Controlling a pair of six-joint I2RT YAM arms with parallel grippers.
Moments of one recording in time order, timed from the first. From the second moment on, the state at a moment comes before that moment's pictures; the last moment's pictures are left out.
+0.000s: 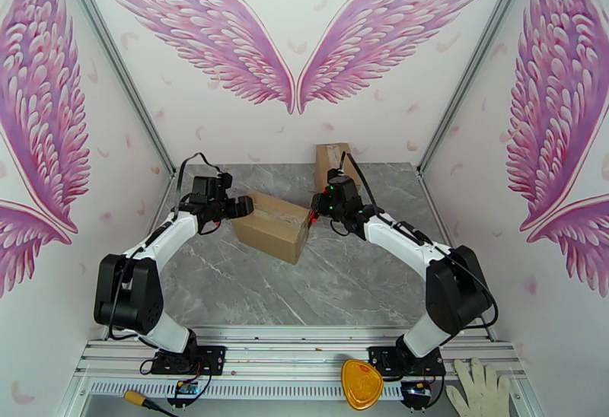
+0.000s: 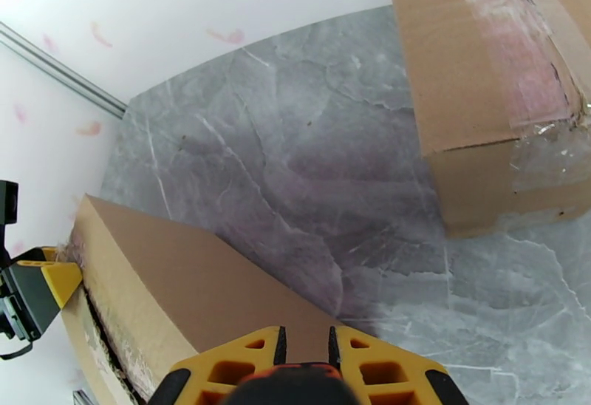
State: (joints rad) left arm -0.14 1.56 1.11 -0.33 0.38 -0.34; right arm 0.48 1.65 1.23 -0.18 -0.04 0.58
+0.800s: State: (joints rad) left arm -0.43 1.13 1.00 -0.31 0.19 0.40; right arm 0.42 1.45 0.90 0.20 -0.05 0.94
